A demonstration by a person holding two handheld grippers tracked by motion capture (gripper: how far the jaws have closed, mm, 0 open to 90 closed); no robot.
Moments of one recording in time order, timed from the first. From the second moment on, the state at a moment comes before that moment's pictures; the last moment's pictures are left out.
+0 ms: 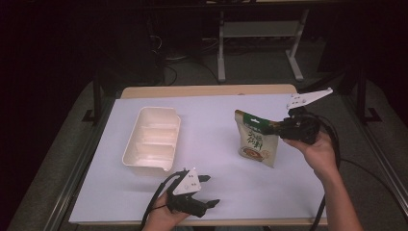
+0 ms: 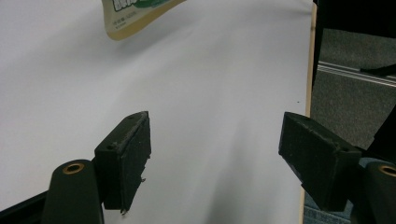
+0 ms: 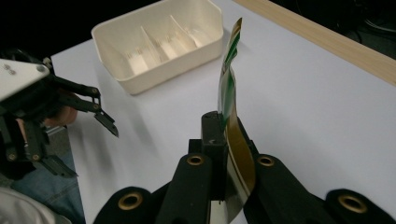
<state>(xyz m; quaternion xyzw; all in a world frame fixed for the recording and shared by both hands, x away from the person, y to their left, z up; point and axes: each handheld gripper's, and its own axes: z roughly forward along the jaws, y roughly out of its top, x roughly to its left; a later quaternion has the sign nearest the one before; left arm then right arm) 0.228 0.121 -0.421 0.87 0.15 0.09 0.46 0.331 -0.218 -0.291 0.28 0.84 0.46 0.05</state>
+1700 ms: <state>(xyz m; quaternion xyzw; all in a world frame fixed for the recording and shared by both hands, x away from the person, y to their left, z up) 0.235 0.145 -0.424 0.85 0.17 0.10 0.49 0.394 -0.083 -0.259 0.20 0.85 0.50 0.01</state>
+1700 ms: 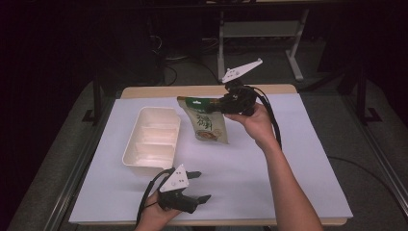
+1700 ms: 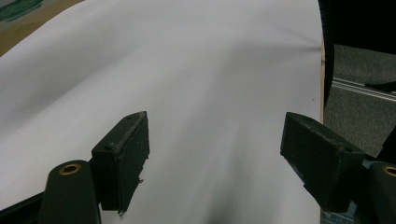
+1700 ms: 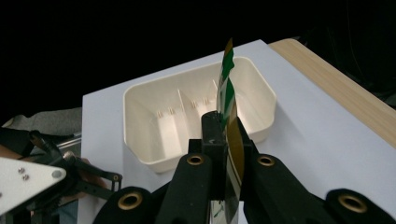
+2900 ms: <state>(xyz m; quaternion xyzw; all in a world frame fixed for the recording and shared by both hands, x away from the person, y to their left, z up) 0.236 0.146 -0.433 0.85 0.16 0.09 0.49 0.420 0.018 -0.248 0.15 0.85 0.51 0.00</state>
